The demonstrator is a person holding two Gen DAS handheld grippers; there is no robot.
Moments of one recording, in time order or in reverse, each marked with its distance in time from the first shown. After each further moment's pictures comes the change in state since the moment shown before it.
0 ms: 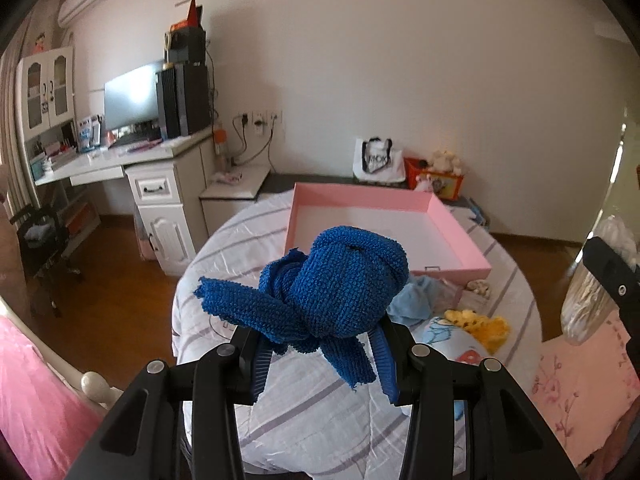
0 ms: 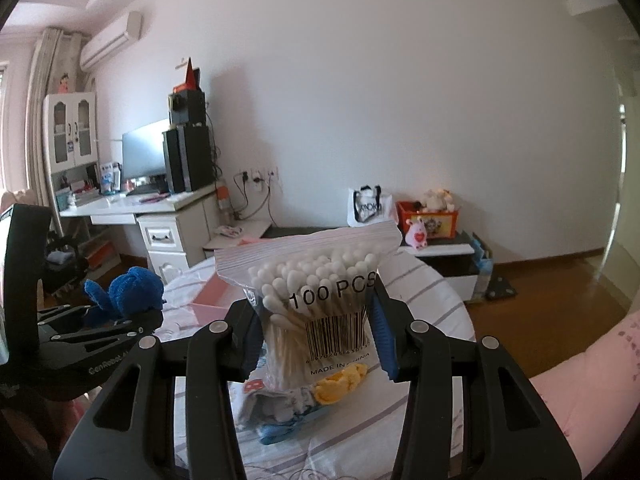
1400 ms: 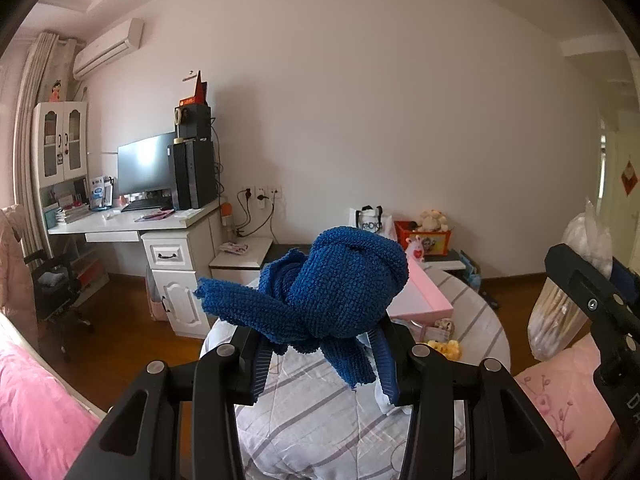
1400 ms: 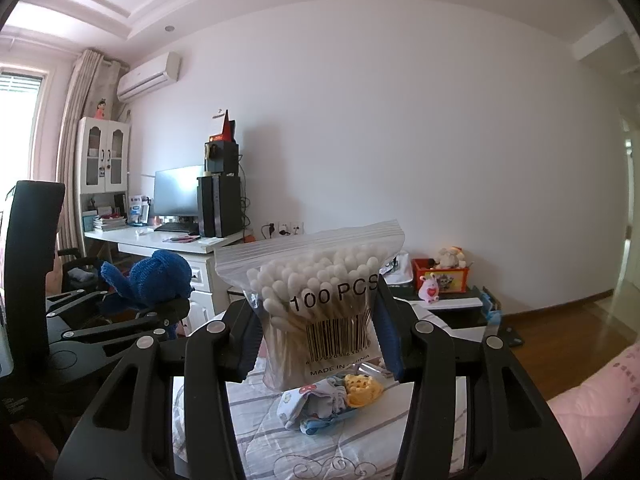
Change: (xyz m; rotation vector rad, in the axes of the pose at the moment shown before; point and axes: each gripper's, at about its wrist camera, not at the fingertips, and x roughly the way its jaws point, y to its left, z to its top) left arm -0.150 0.002 -0.081 0.041 -0.244 0.007; right arm -0.103 0.033 0.006 -0.067 -0.190 0.051
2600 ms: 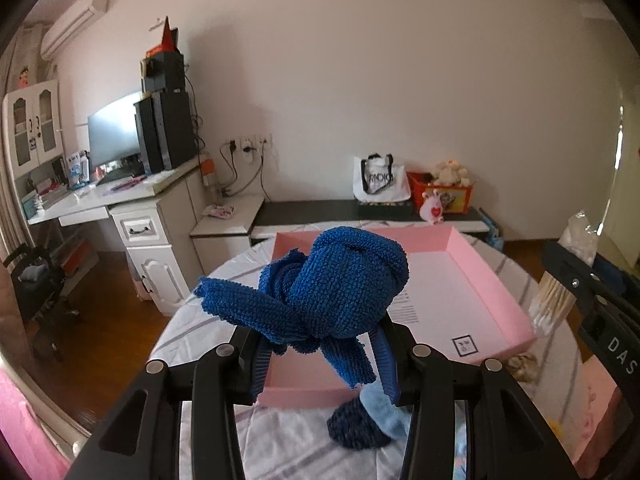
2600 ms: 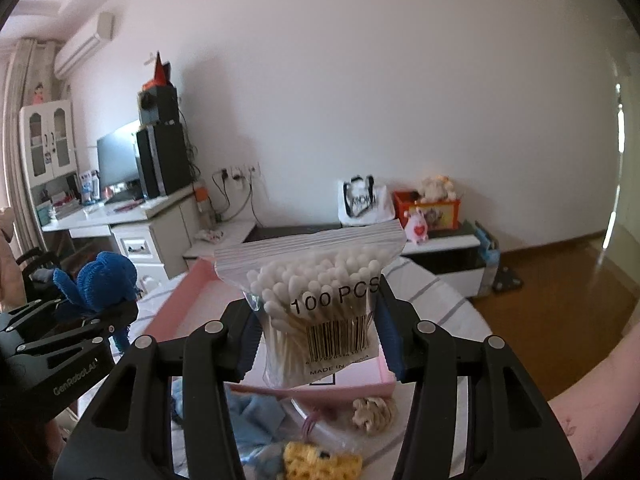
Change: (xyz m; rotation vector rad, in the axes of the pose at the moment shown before) left arm 0.361 -0.036 0.092 0.045 0.207 0.005; right arm 0.267 -0.082 -0.041 0.119 0.267 -0.085
